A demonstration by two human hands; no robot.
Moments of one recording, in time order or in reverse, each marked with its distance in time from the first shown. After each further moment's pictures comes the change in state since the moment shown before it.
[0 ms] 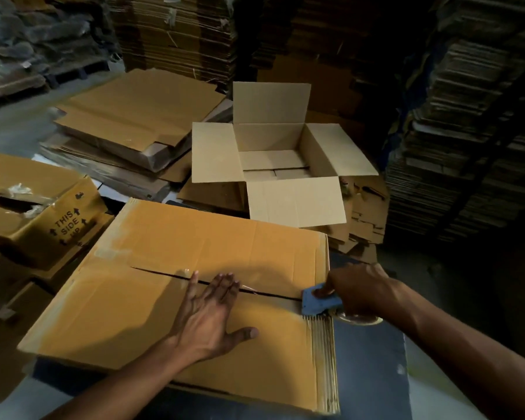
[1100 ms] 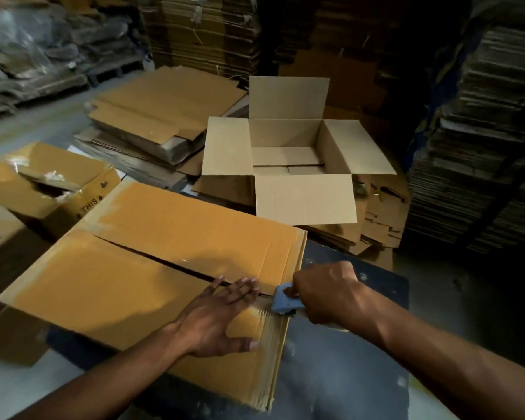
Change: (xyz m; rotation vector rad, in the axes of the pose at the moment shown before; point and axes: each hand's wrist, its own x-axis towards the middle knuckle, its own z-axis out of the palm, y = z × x) left_hand 0.003 0.028 -0.001 -0.047 -0.284 0.173; right_hand 0.005 -0.029 0.002 -0.083 0.149 -0.068
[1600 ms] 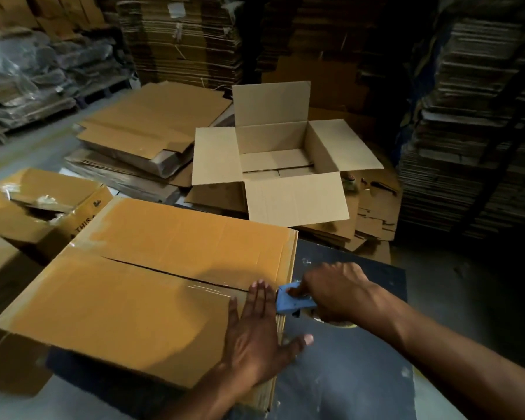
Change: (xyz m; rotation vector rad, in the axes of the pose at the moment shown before) left_hand 0.028 0.107 -0.001 -0.190 0.170 -0.386; right_hand -0.015 0.023 0.019 0.091 0.065 -0.031
